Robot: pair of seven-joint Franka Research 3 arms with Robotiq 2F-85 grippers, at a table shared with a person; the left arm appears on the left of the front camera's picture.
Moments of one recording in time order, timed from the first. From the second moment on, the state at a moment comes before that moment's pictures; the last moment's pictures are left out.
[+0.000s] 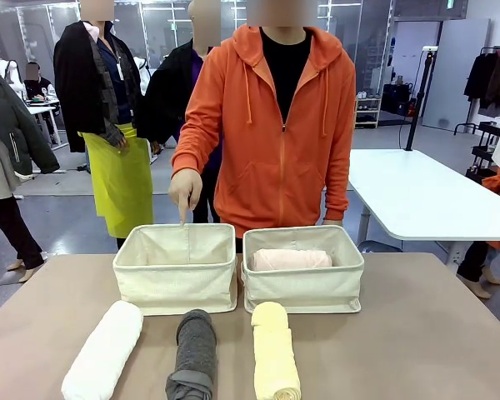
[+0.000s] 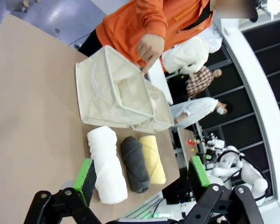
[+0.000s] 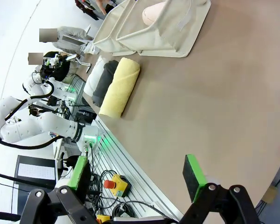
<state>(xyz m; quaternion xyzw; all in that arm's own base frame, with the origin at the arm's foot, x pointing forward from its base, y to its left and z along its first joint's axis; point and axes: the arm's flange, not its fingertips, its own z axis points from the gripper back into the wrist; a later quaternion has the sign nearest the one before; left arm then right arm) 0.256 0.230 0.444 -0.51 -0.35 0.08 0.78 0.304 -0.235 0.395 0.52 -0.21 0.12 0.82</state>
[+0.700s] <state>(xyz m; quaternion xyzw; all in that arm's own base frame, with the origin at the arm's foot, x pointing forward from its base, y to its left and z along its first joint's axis) 0.301 0.133 0.465 -0.36 -0.17 0.02 0.92 0.304 -0.235 0.395 0.52 -0.21 0.12 0.82</state>
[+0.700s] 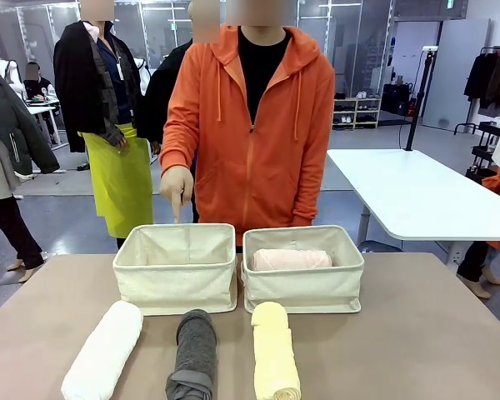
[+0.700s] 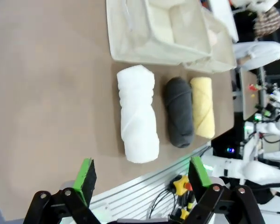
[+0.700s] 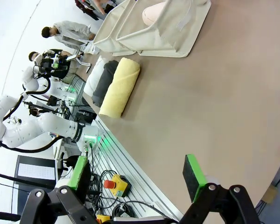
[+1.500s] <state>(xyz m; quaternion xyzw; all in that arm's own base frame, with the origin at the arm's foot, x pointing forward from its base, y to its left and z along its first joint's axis) 0.363 -0.007 0.401 -0.29 -0.03 -0.01 0.96 0.304 -0.235 0.395 0.52 -0.21 0.12 0.82</state>
